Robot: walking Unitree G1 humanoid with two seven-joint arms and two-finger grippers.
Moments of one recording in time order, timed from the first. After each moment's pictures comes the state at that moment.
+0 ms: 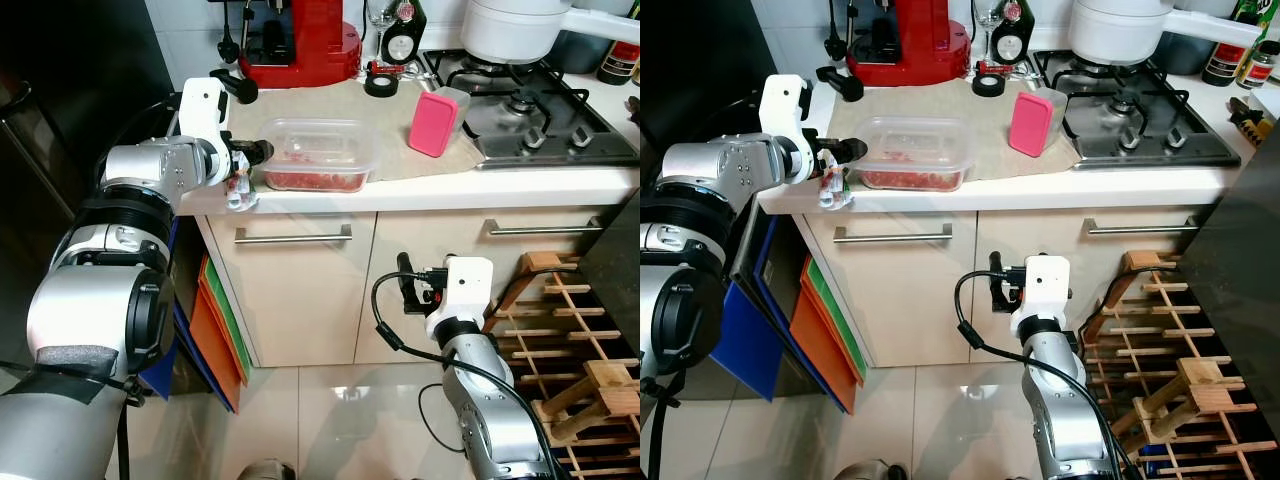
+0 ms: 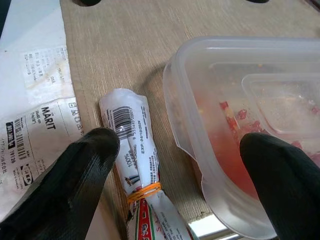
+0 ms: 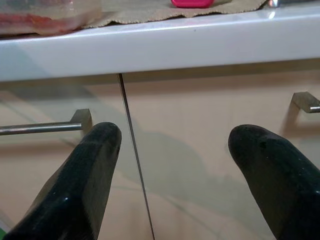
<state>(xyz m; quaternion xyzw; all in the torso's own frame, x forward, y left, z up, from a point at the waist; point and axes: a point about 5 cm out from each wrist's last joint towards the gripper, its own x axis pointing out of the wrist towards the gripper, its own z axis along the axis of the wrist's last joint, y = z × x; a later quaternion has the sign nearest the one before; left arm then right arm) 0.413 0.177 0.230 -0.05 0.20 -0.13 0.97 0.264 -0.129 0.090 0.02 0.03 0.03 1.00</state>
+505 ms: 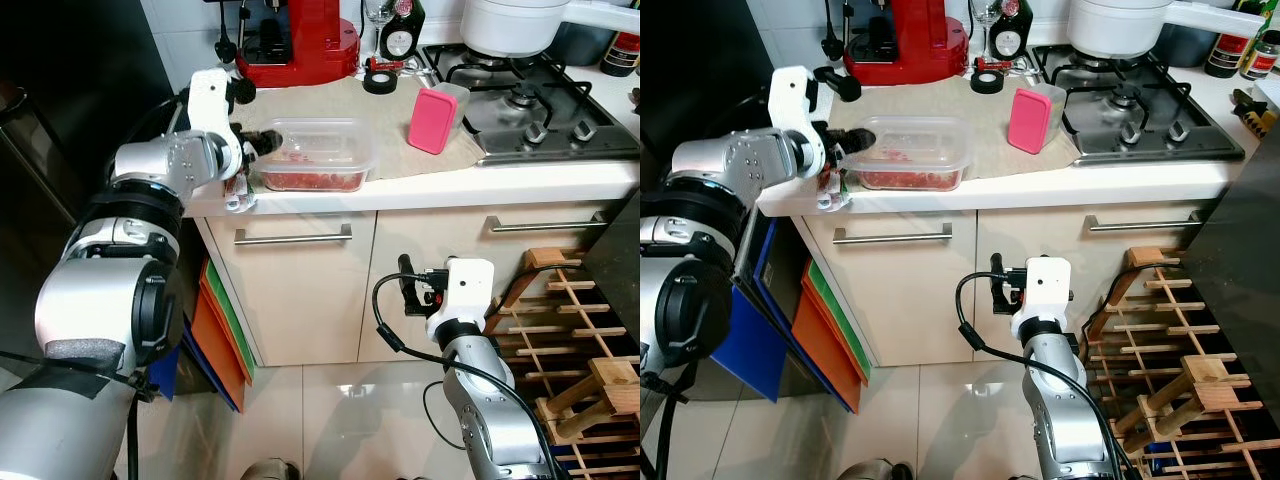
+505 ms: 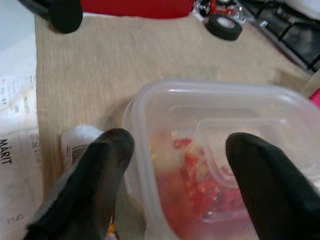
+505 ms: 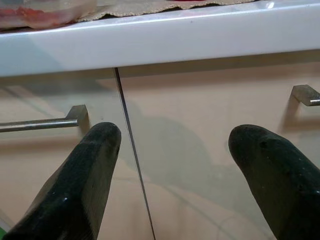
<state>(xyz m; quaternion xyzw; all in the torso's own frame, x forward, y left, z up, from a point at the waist) 0.418 0.162 0.246 -0.10 0.16 -0.15 0.97 0.263 -0.129 0.090 0.01 0.04 0.03 1.00</state>
